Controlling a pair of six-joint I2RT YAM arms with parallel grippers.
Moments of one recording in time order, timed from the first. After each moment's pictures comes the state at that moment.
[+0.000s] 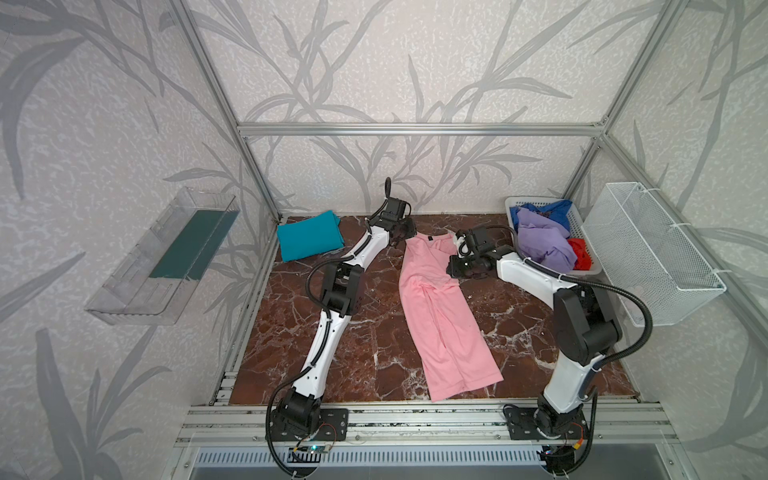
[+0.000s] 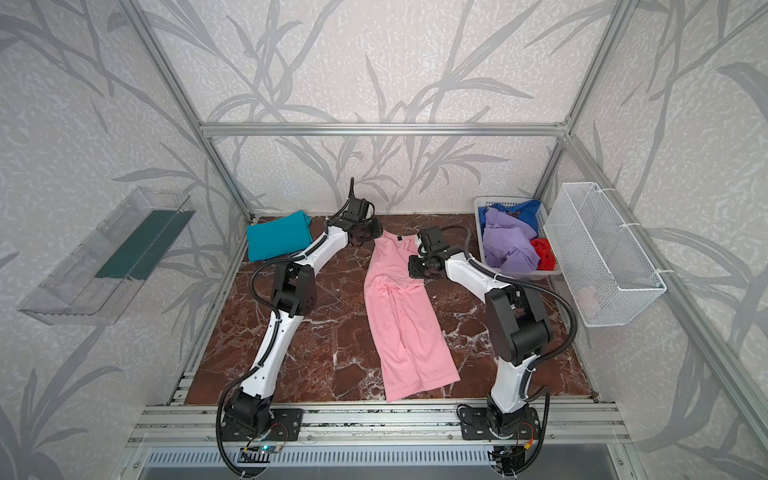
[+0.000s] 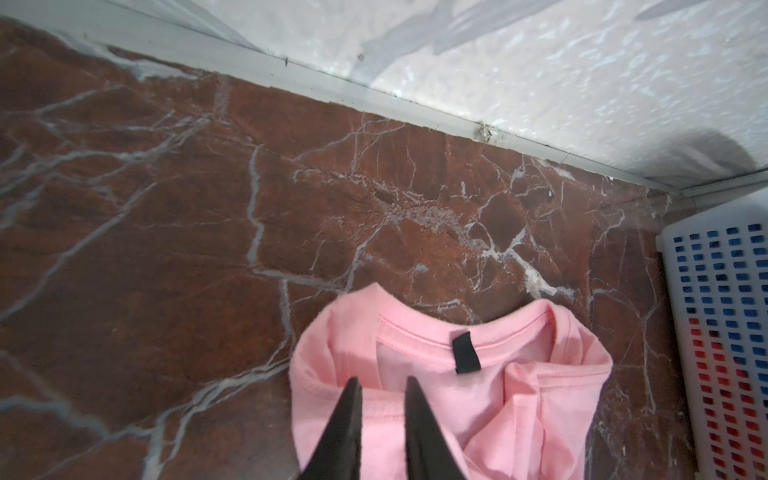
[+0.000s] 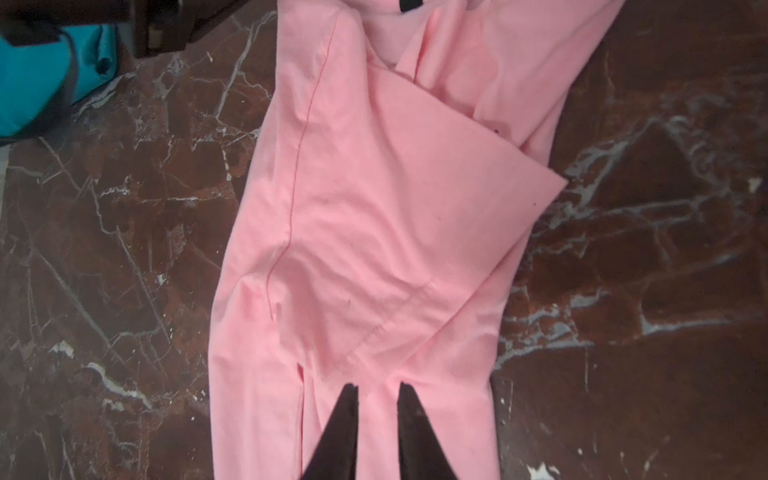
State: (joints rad) left arm -0.36 2.69 2.46 -0.53 0.16 -0.54; right arm 0.40 1.80 1.27 -0.44 -0.22 0.38
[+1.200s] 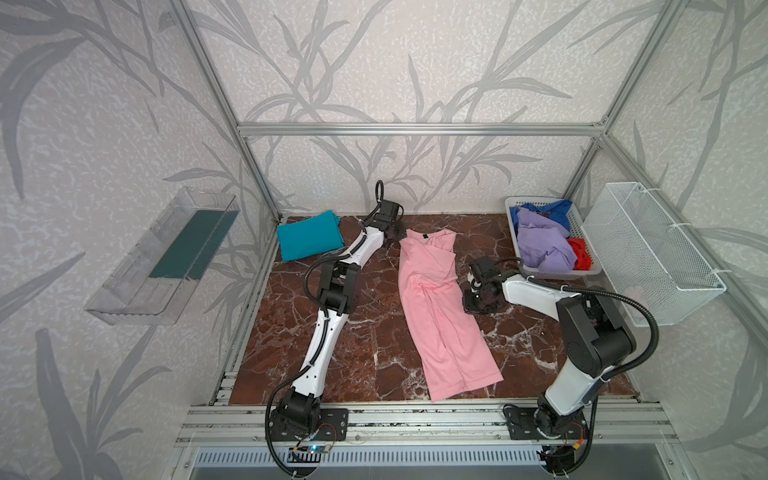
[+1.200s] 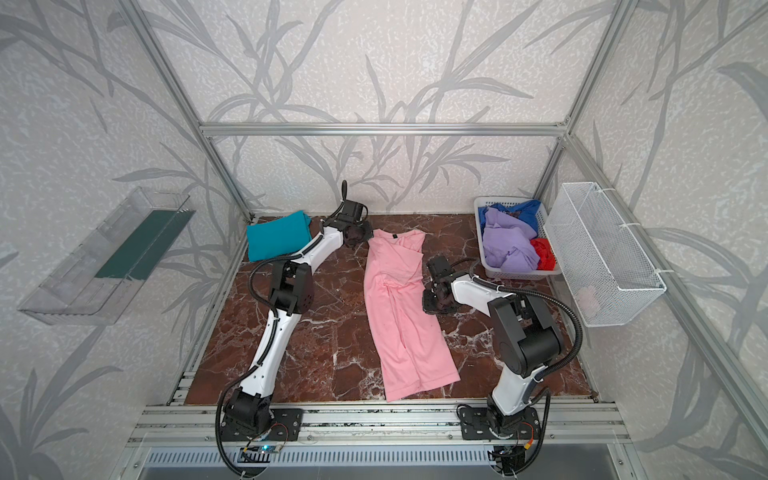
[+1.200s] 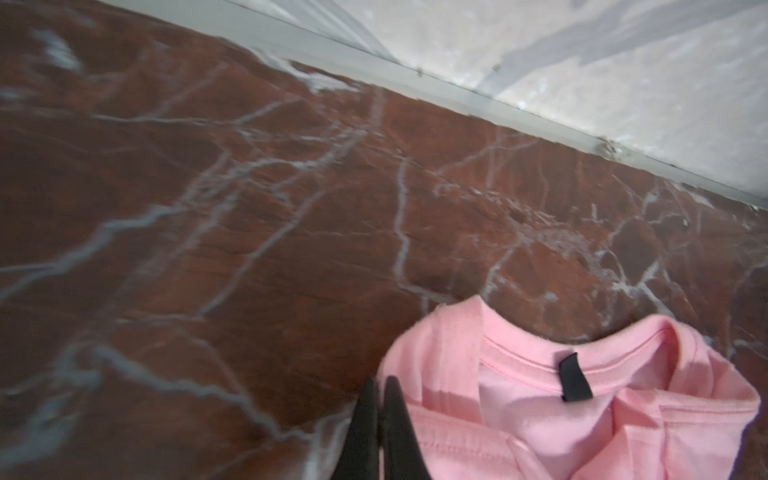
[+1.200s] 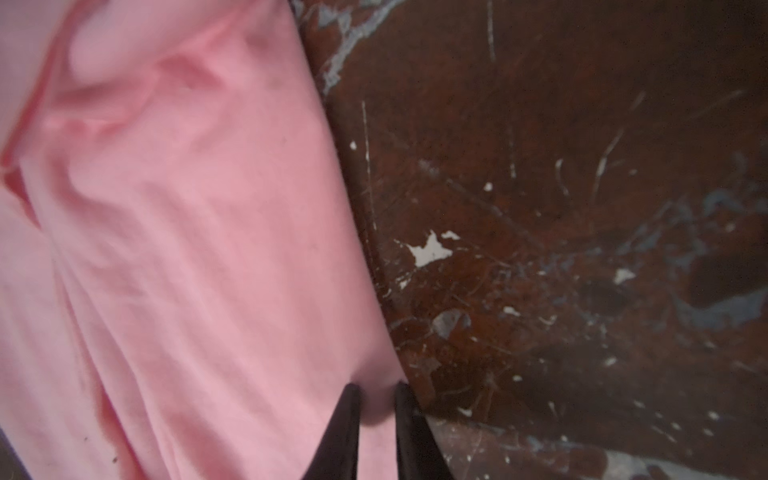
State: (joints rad) left arm -0.30 2.69 2.41 -0.57 0.02 -0.52; right arm 0.39 1.75 0.99 -0.52 -0.11 0.45
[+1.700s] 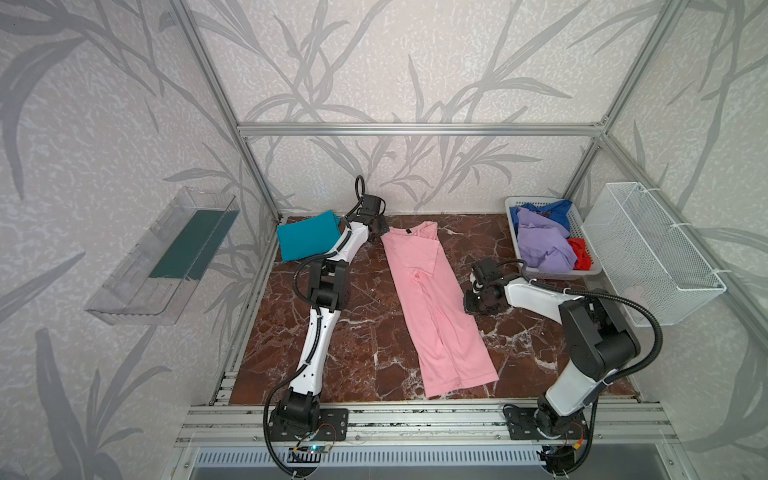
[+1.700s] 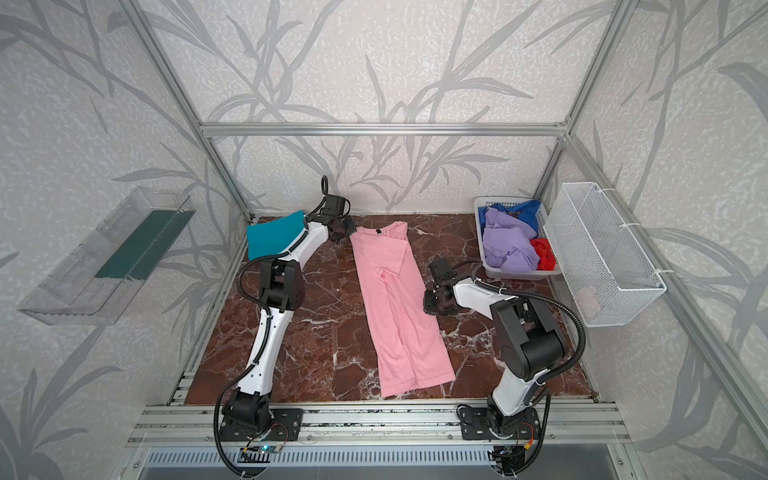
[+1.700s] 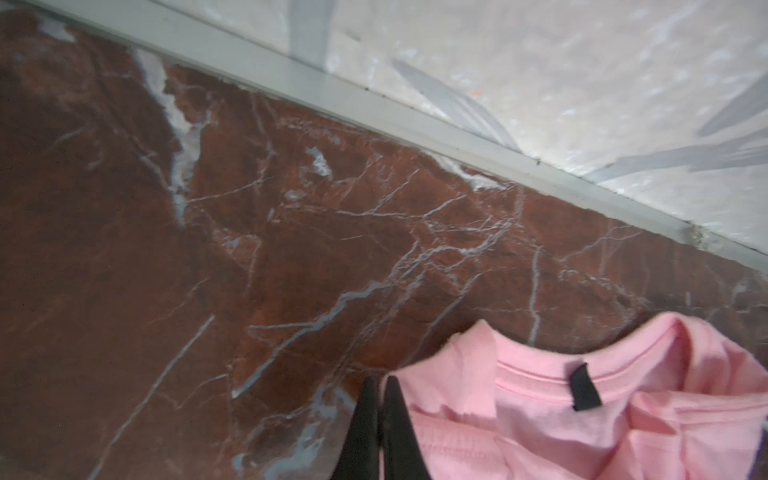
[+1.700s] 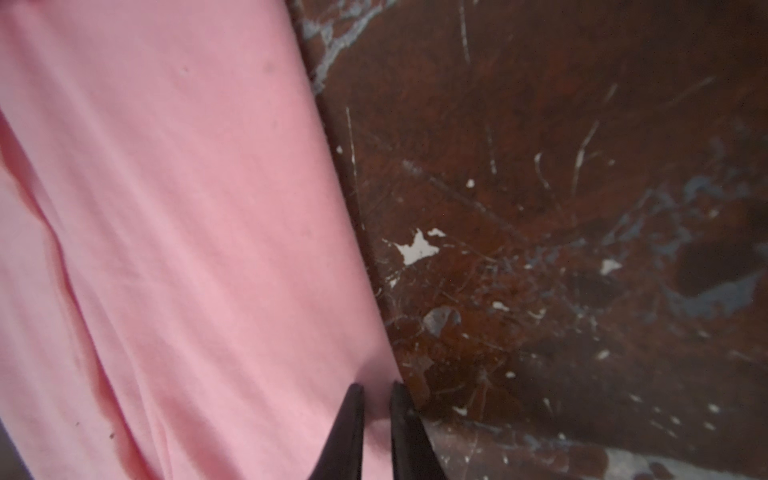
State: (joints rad) left arm -0.23 2.69 2.49 -0.63 -0.02 -0.52; right arm 0.39 1.72 0.94 -0.47 -0.11 0.48
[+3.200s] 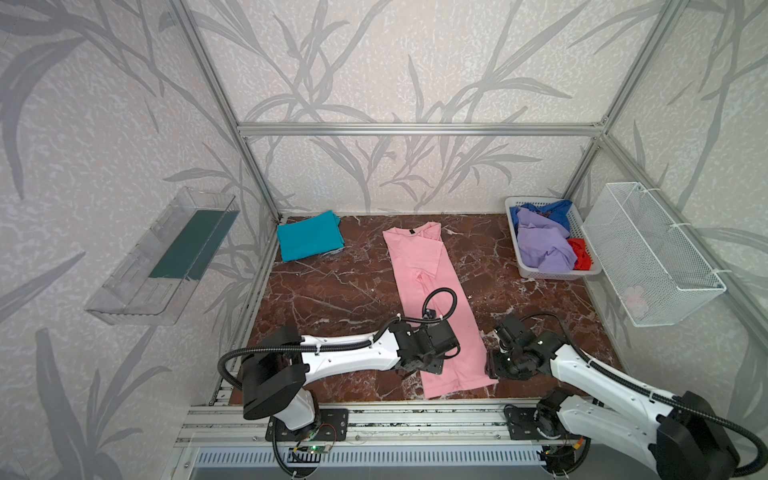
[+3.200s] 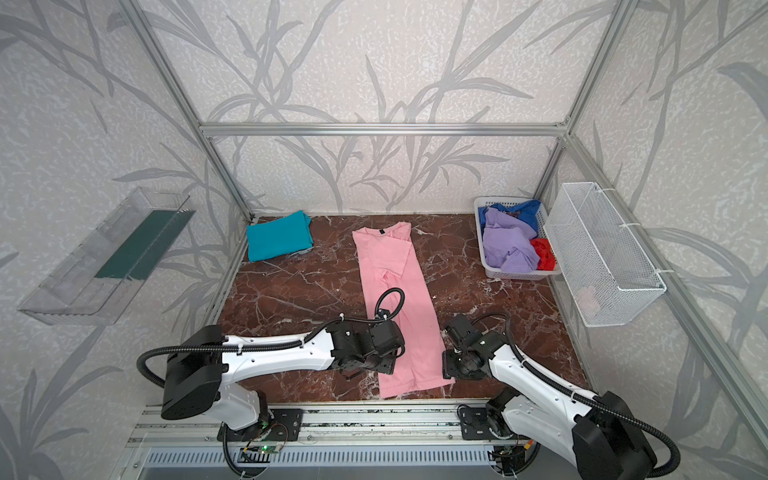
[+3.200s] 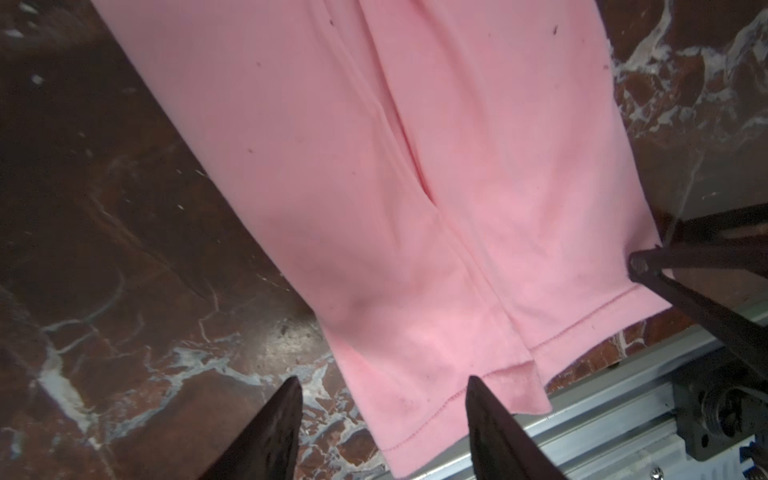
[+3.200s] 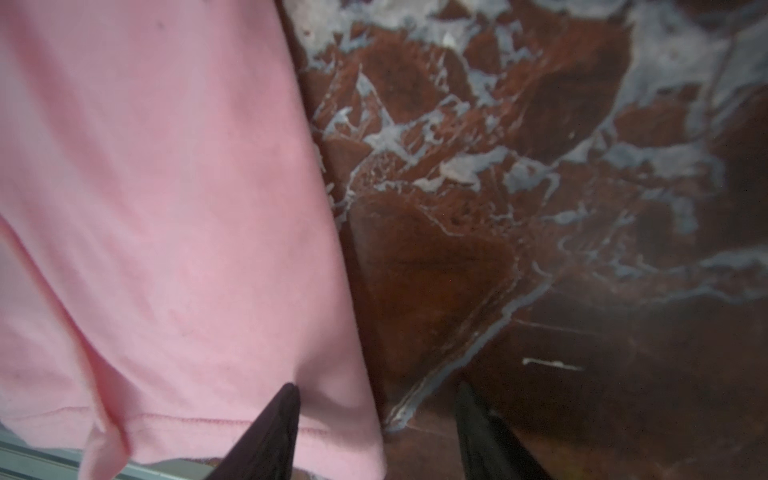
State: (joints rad) left arm -1.20 1.58 1.02 -0.65 -0.13 -0.95; right arm 0.59 1.00 0.44 -0.79 -0.11 0.66
